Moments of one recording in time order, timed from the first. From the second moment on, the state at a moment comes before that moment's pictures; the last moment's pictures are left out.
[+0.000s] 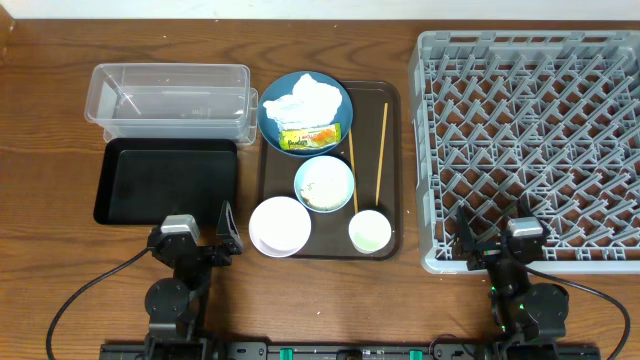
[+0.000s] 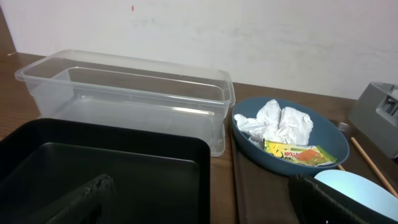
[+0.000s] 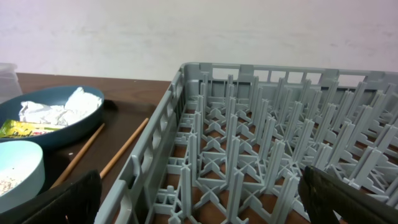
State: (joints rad) left arm -0.03 0.01 0.03 -0.14 -0.03 -0.17; right arm 0.07 0.01 0.01 -0.07 -0.06 0.01
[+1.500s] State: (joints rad) left arm -0.03 0.68 0.70 -0.41 0.14 -0.05; right arm 0.07 0.32 0.42 -0.04 -0.12 0.00
